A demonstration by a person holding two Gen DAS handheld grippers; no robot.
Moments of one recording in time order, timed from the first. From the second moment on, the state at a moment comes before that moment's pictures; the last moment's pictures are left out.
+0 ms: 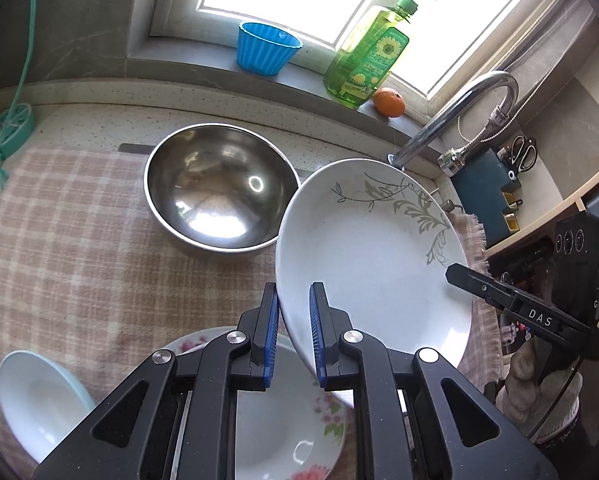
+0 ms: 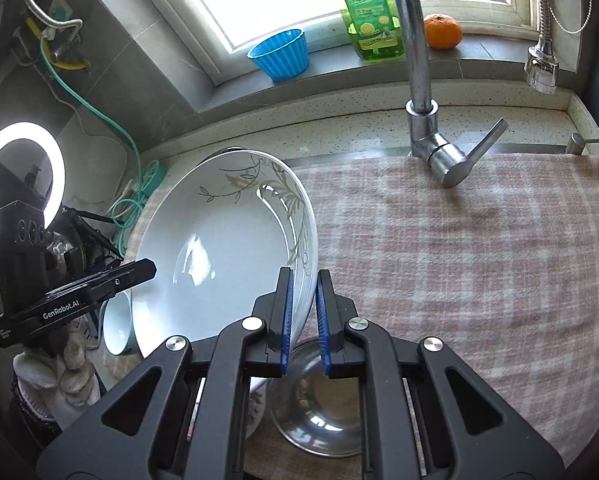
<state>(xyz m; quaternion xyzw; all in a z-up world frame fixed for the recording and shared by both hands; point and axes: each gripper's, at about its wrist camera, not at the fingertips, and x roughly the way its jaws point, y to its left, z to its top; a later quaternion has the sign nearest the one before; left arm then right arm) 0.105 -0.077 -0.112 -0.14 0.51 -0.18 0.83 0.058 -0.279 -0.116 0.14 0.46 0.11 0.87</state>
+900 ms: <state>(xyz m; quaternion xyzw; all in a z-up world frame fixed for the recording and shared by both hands) 0.050 -0.009 -0.143 -0.11 0.54 -0.18 0.82 -0.019 -0.183 -0.182 0.12 0.52 0.11 0.84</state>
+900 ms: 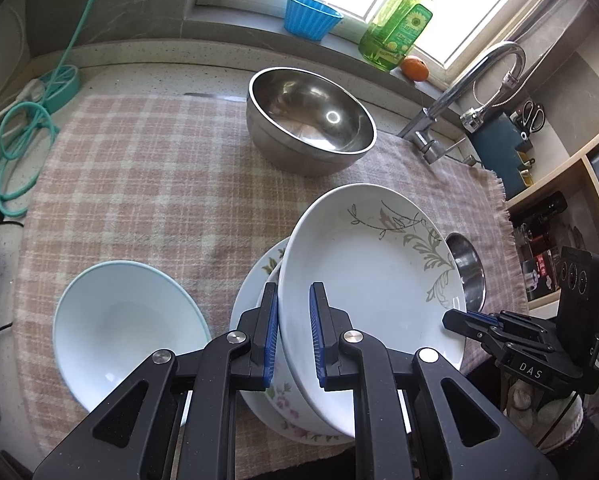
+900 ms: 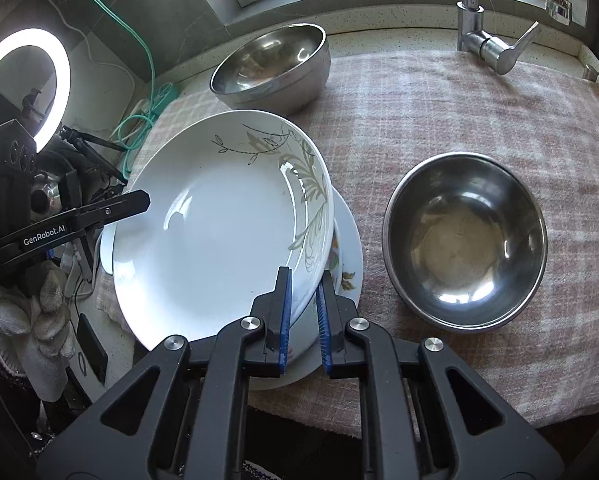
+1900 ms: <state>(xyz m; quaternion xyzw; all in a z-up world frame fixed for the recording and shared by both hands) 0.048 -0.009 -0.171 -0.10 0.57 -0.16 0.80 -0.018 -0.161 -0.199 0.04 0.54 0.10 0.83</state>
